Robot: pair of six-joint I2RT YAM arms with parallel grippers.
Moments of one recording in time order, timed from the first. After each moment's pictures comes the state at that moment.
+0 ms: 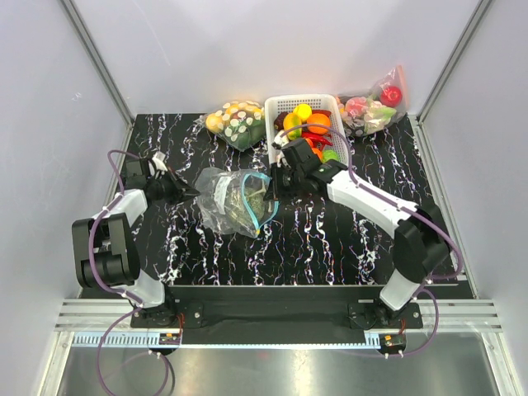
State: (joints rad) left arm 0.18 1.54 0.86 -0.19 0.70 -0.54; right arm 0.69 1.70 1.36 -0.46 -0.25 0.53
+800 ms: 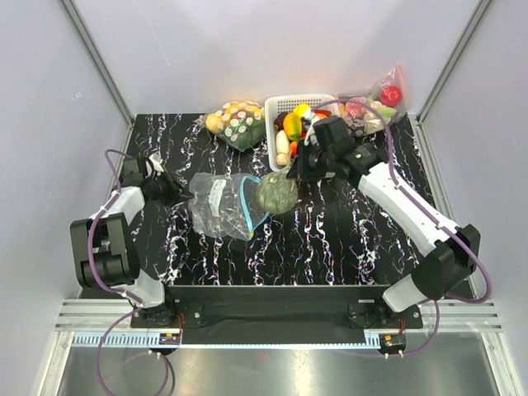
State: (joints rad) left arm 0.20 1.56 0.90 -0.29 0.61 -0.51; right arm 0.60 1.52 1.46 -0.67 -0.19 0.47
